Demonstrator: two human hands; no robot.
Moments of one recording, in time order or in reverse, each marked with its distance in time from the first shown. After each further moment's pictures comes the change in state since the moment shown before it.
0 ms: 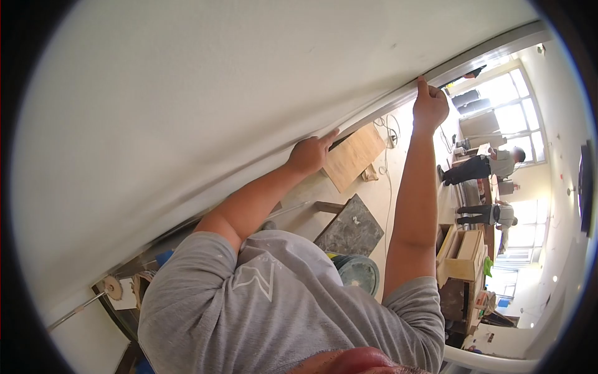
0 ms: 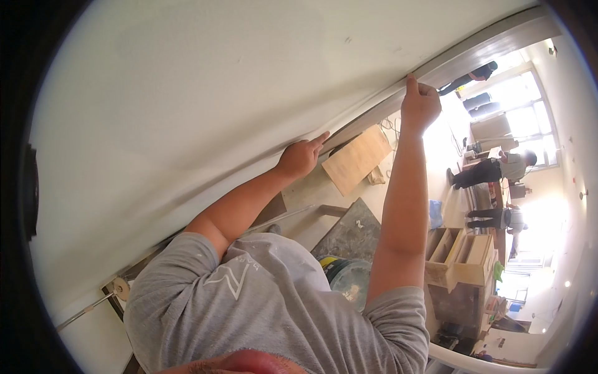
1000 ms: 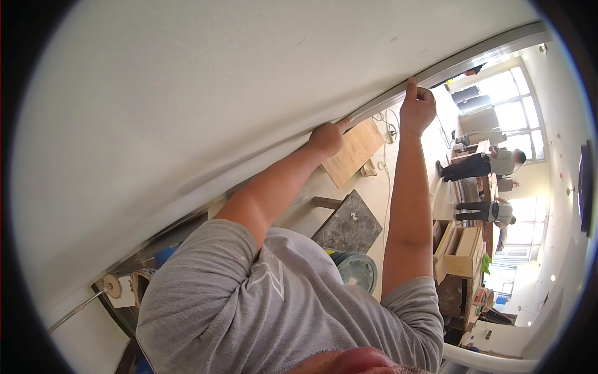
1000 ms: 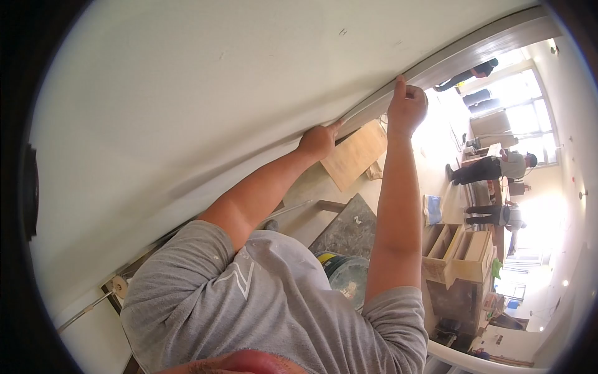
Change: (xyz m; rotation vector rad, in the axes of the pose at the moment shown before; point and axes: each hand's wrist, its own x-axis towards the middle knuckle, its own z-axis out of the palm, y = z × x) left_hand 0.065 0.004 0.056 -0.020 -0.009 -0.059; right_hand -0.019 0.030 0.019 -0.037 -0.018 -0.122
